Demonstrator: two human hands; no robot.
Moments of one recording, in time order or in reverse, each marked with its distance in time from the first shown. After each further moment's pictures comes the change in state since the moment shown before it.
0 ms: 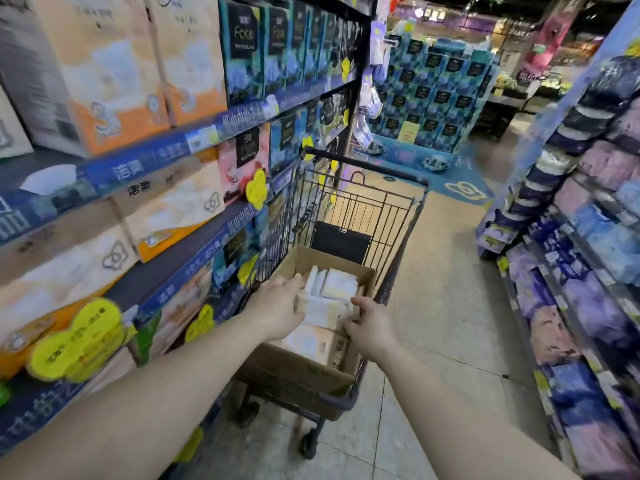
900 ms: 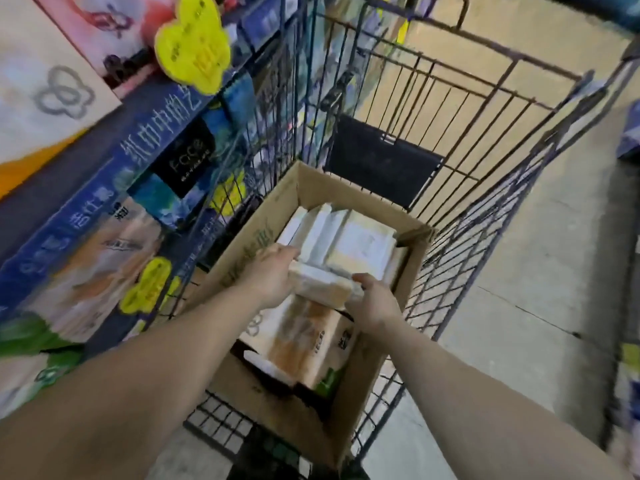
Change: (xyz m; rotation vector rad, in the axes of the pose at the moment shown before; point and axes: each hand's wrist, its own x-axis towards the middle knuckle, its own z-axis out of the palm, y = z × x) left_hand 0.302 -0.079 0.175 -0.097 -0.352 -0.347; right_hand 0.326 0.112 0.111 -0.126 -0.525 0.151
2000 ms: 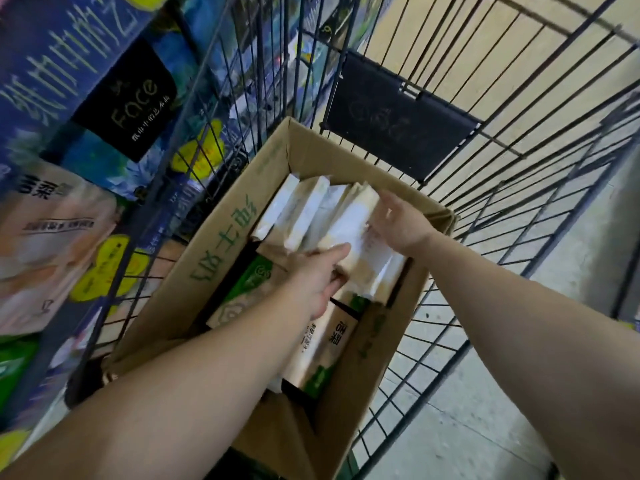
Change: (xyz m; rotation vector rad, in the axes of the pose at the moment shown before) left_hand 0.063 0.070 0.064 -1.785 -0.118 -0.715; right_hand 0.136 0.002 -0.063 -0.164 -0.055 -0.042
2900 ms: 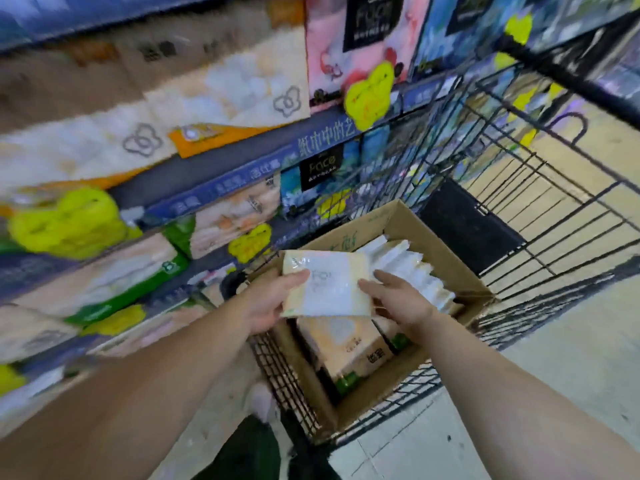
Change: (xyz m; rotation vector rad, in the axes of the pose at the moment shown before) left_hand -0.192 -0.021 -0.164 0.031 -0.037 0.447; right_hand -0.195 -0.081 0.038 0.563 -0.435 -0.186
